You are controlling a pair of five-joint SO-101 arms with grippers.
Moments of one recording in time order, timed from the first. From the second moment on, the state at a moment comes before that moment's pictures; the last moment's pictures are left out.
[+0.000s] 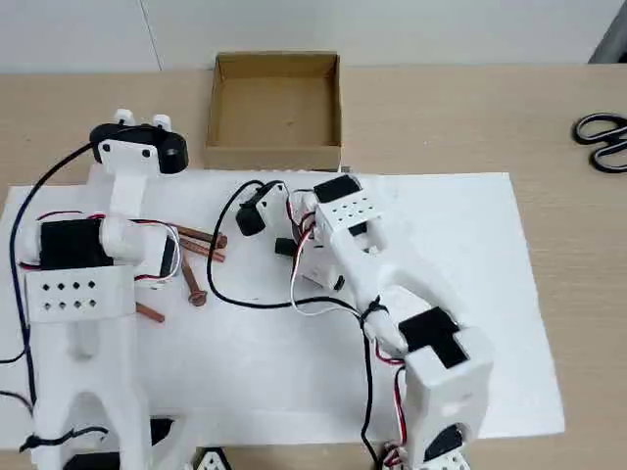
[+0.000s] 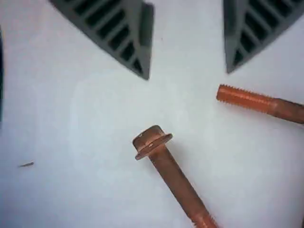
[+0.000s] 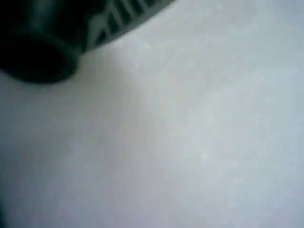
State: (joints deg) left arm -7.4 -27.3 13.6 99.4 -6.8; right arm -27.2 19.7 1.7 77.3 34.5
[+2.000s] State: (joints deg) left arm -23.5 -13.7 25.5 98.9 39.6; right arm 29.1 -34.3 23.3 97.9 23.5
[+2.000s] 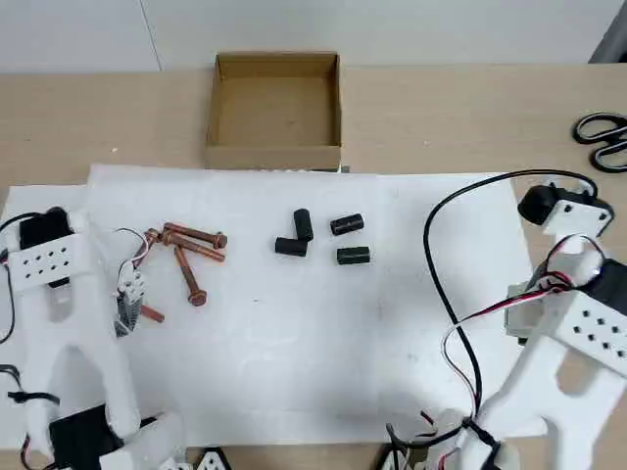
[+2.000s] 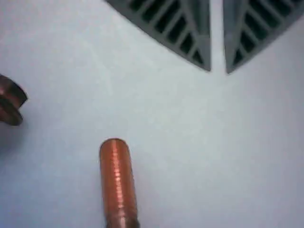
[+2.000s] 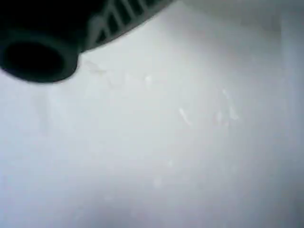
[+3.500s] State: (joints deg) left arm -27.9 -13.7 36.7 73.5 42.0; right arm 29.1 -34.3 23.3 98.2 23.5
